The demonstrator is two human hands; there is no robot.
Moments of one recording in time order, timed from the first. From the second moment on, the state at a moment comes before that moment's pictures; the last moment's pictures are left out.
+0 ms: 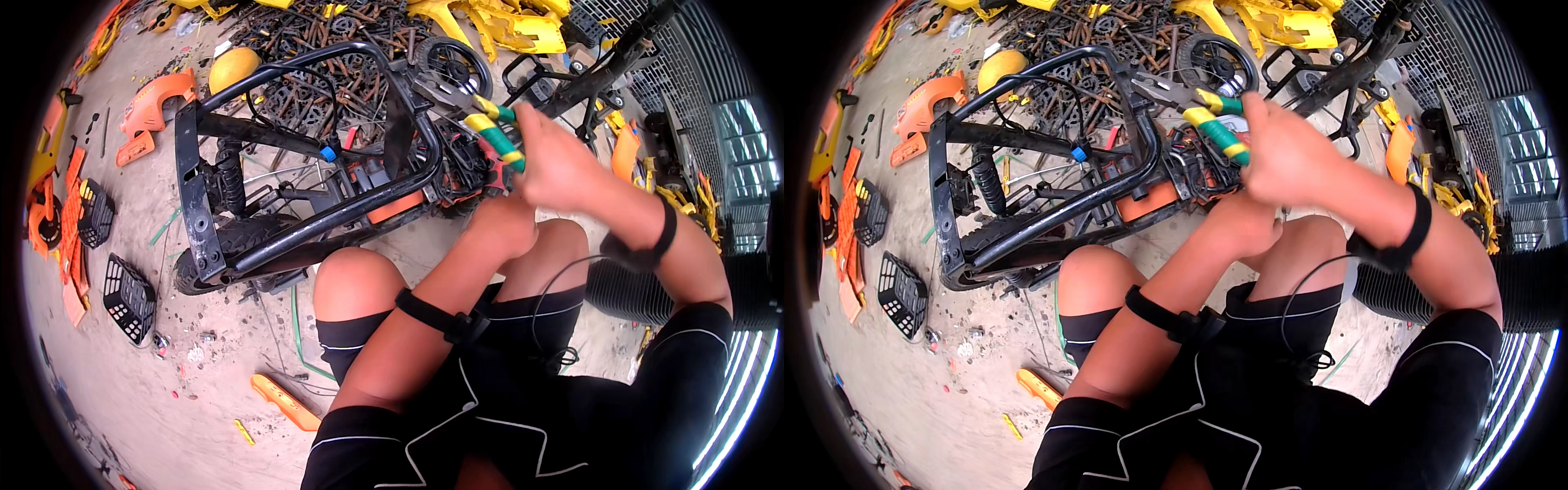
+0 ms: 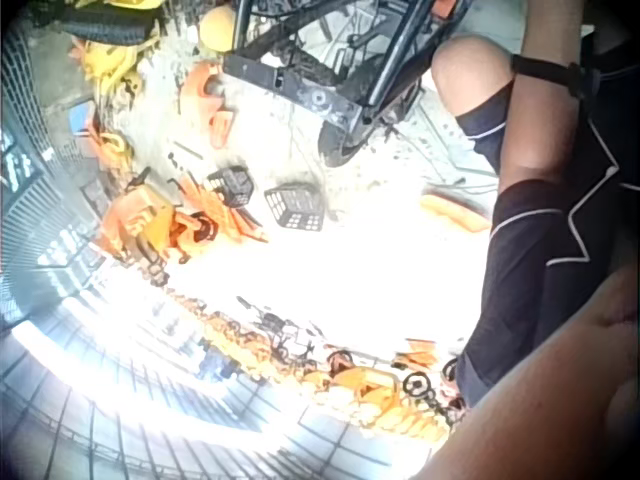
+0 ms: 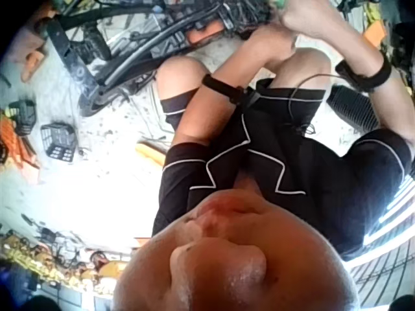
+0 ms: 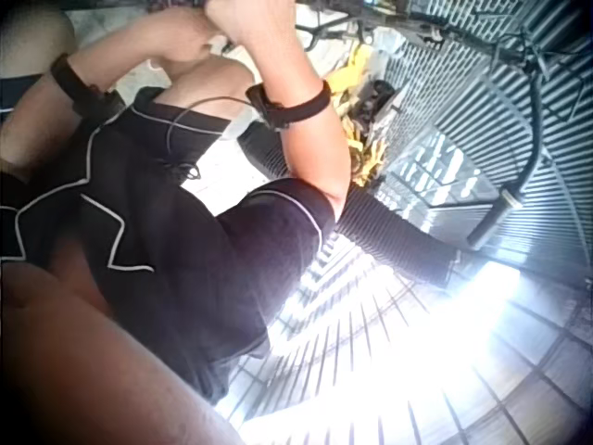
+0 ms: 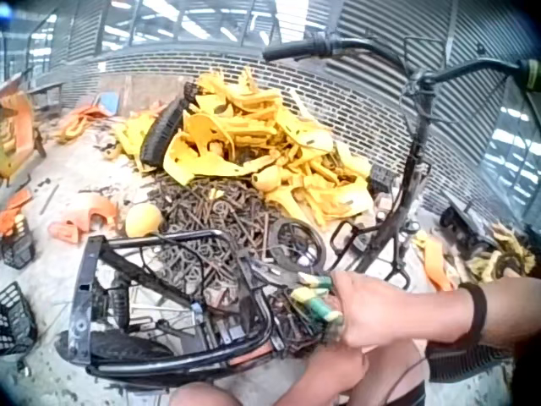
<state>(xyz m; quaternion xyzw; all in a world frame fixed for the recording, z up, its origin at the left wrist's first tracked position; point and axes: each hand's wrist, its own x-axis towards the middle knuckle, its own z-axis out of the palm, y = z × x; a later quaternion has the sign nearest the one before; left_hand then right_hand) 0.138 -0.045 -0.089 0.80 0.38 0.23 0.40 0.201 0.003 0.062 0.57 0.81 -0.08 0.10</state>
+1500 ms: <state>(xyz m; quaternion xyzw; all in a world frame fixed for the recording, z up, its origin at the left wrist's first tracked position) 0.138 -0.047 -0.087 0.78 0.37 0.25 0.45 0.187 -0.011 0.067 0.61 0.78 -0.10 0.09</state>
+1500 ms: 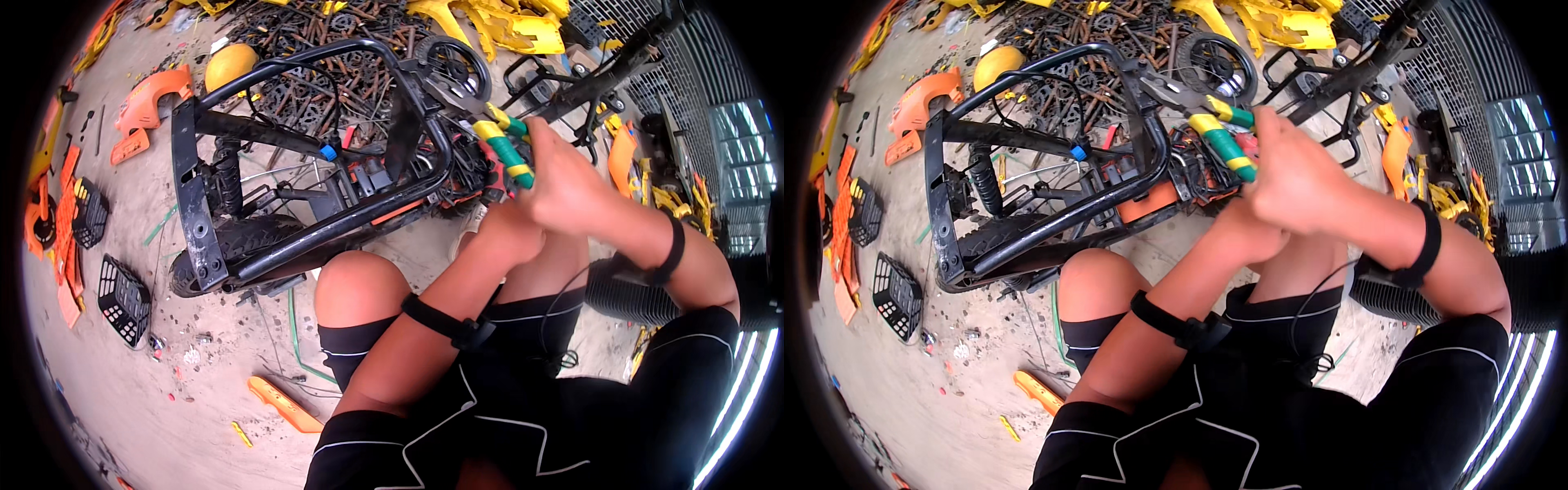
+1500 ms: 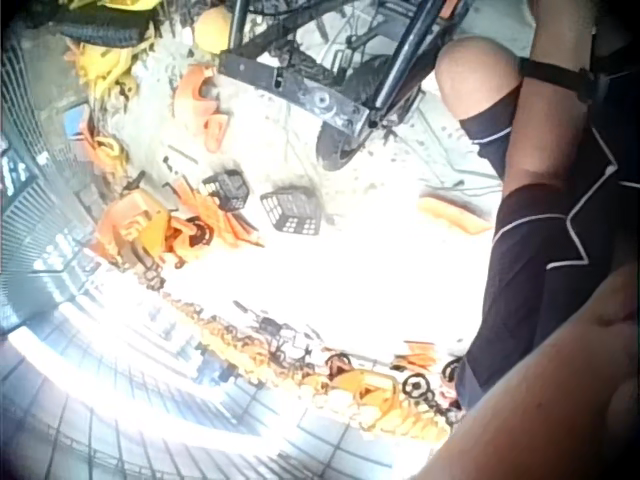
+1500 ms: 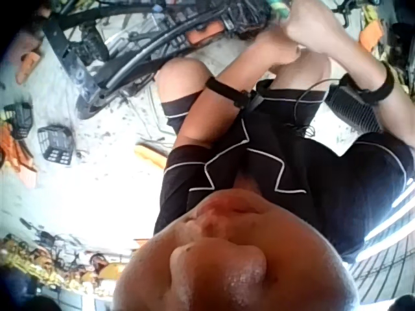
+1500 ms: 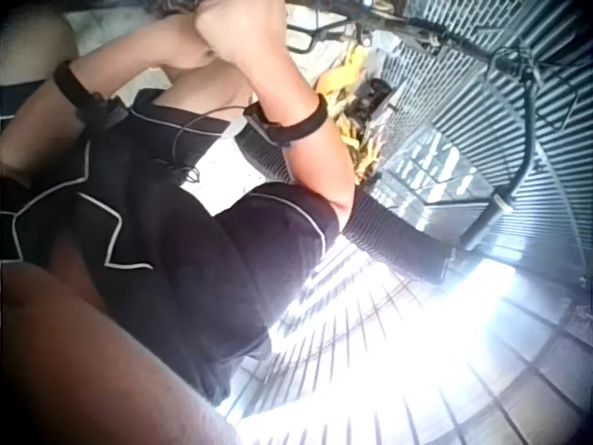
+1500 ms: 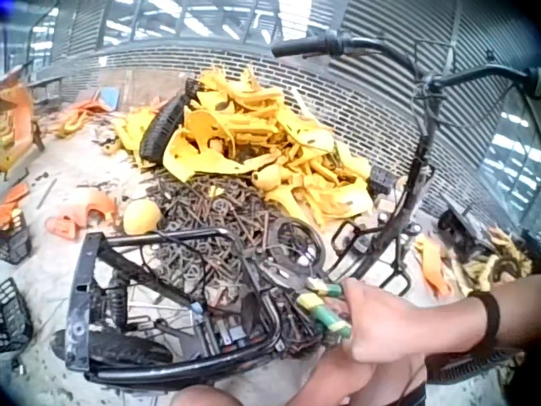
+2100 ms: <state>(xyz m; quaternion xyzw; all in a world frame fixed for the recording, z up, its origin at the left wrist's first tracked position) 0.136 -0.048 -0.092 0.82 0.36 0.16 0.42 0.254 0.087 0.052 0.37 0.93 0.02 0.03</state>
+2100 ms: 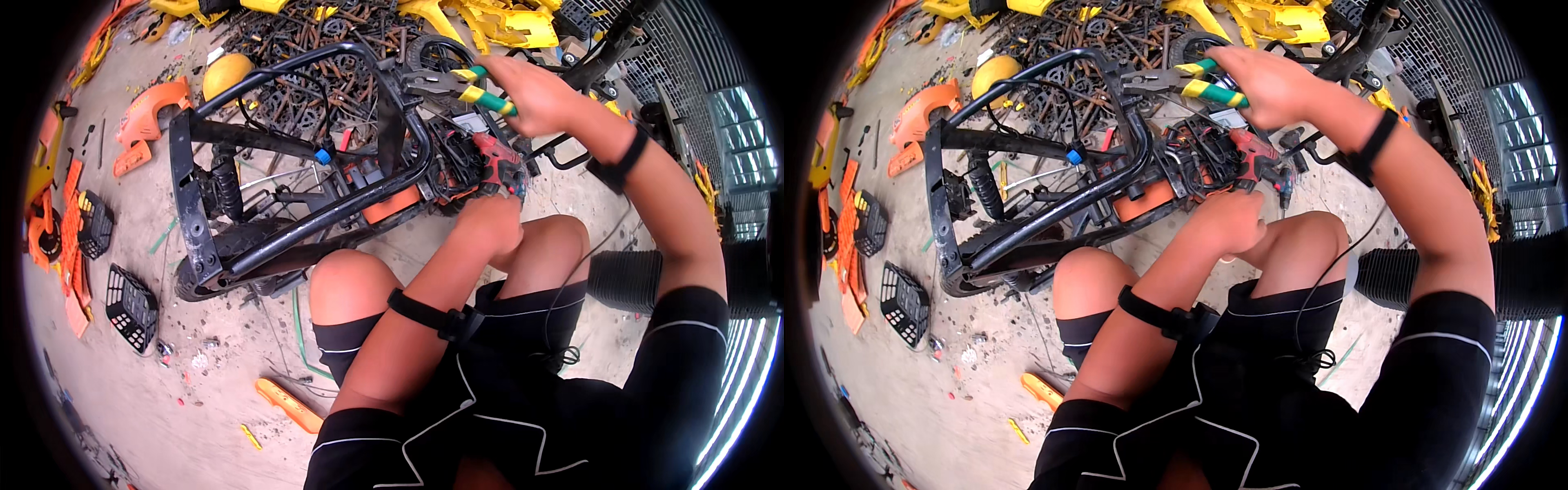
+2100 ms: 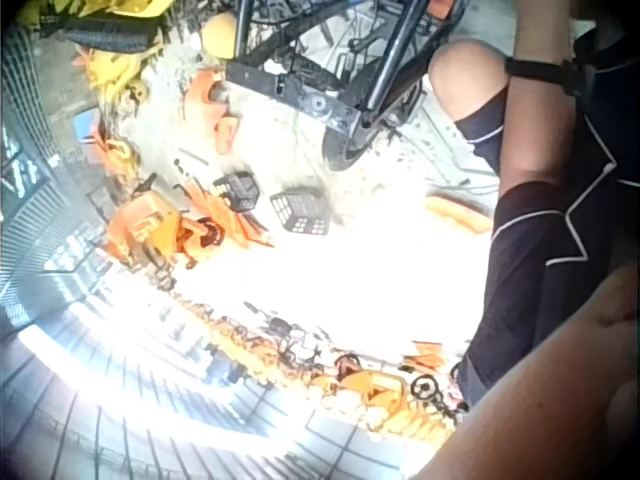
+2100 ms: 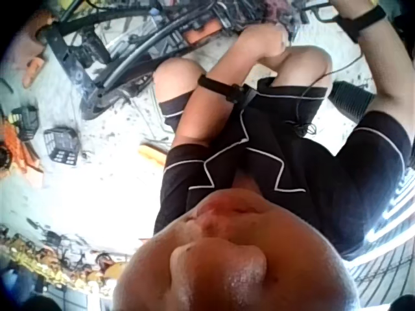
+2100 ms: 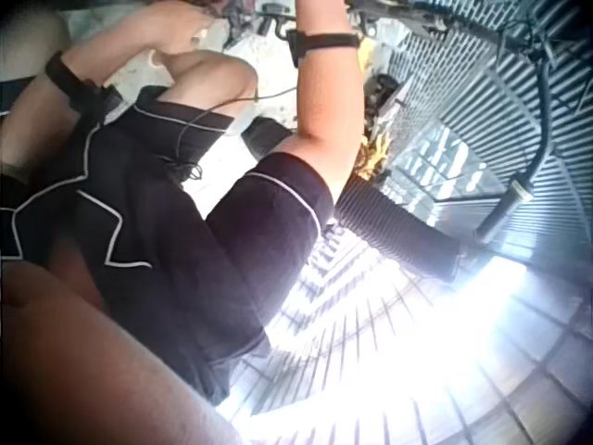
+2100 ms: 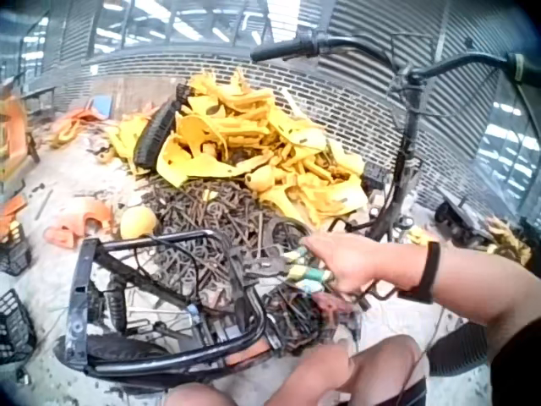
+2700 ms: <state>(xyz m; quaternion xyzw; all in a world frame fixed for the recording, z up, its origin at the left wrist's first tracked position) 0.124 -0.043 -0.095 0.81 0.40 0.15 0.40 0.246 0.085 0.034 0.39 0.92 0.00 0.01</state>
